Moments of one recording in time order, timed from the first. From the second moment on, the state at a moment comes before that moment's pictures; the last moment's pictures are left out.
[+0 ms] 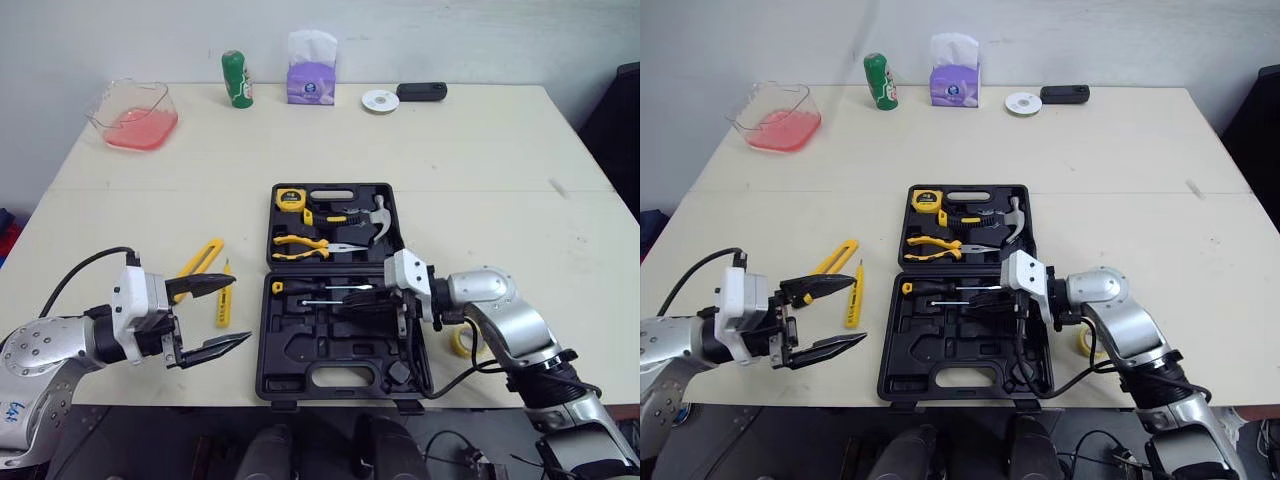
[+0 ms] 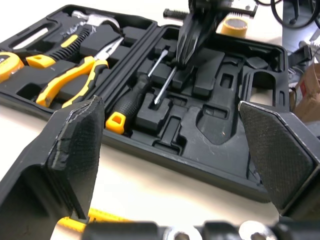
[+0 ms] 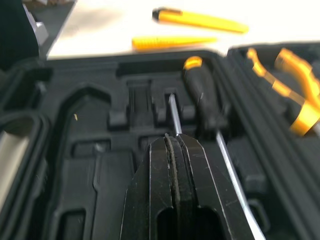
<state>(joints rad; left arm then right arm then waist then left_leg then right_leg) 0.09 0.79 0.34 -0.46 -0.63 0.32 -1.01 -0.47 -0.56 0.24 -0.02 0.26 0.24 1.19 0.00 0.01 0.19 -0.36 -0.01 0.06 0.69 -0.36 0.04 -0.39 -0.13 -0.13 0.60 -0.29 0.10</state>
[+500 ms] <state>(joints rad) 0.10 0.78 0.34 -0.46 -0.63 0.32 -1.00 -0.46 -0.54 0.25 0.09 0.25 0.16 1.21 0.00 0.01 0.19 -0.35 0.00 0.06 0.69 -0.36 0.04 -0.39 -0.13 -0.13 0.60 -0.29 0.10</state>
